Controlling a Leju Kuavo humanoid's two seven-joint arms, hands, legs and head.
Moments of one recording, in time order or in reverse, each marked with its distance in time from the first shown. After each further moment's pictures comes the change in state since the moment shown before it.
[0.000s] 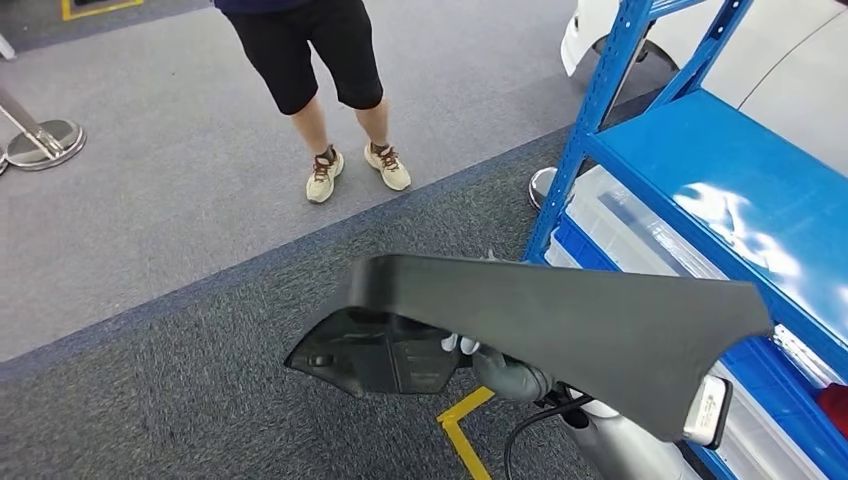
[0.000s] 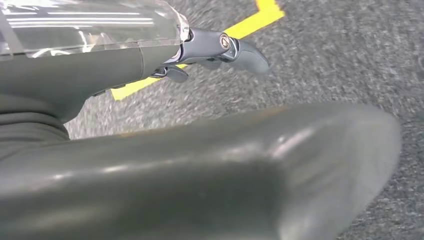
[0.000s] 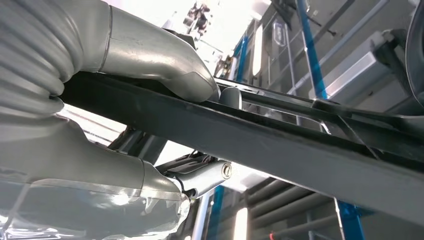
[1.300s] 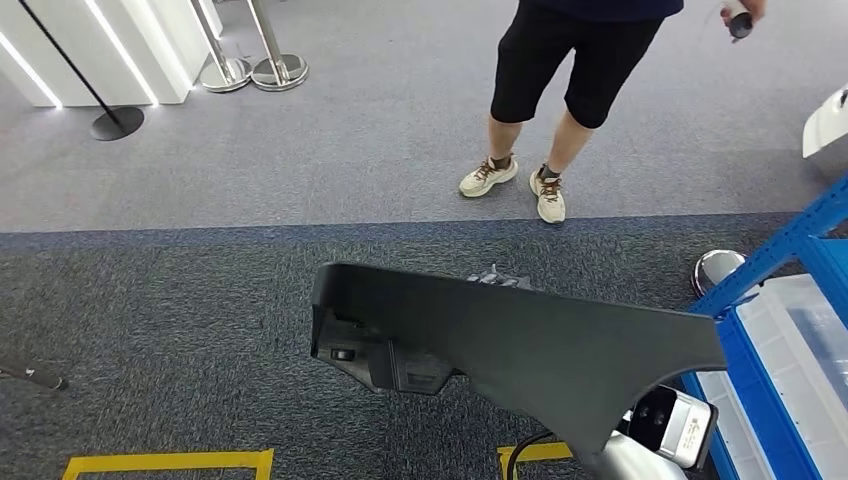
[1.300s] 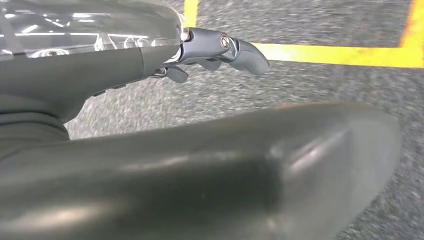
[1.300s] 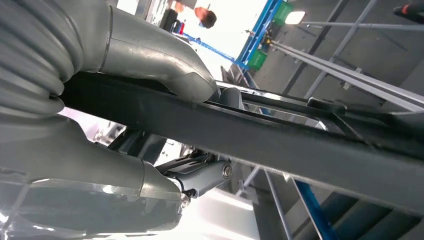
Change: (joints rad) left arm 0.003 0.035 0.007 0.000 -0.021 -0.004 0.084; right arm 0.071 -0.011 -0.002 -0.020 0.061 -0.077 0.000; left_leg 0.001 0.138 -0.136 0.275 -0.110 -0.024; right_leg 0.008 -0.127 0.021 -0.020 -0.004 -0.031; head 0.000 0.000
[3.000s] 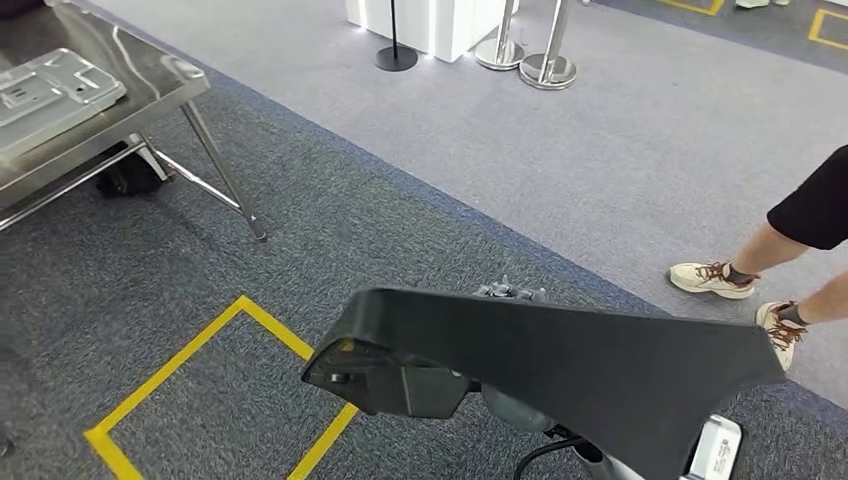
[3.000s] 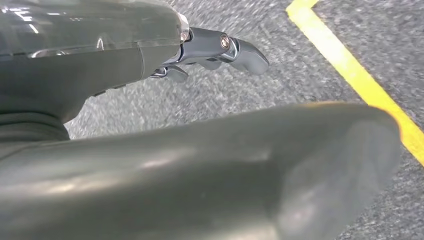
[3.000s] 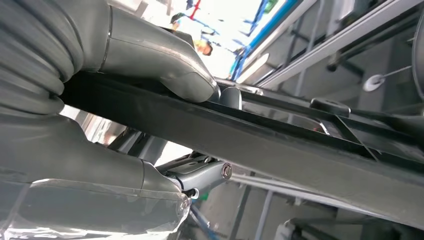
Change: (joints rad) left arm -0.002 -0.054 0.044 0.000 0.051 0.022 0.007; right arm 0.015 -0.047 0.025 -0.071 -0.041 -0.026 0.024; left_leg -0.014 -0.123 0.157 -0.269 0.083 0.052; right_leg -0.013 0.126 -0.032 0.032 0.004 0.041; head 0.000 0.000
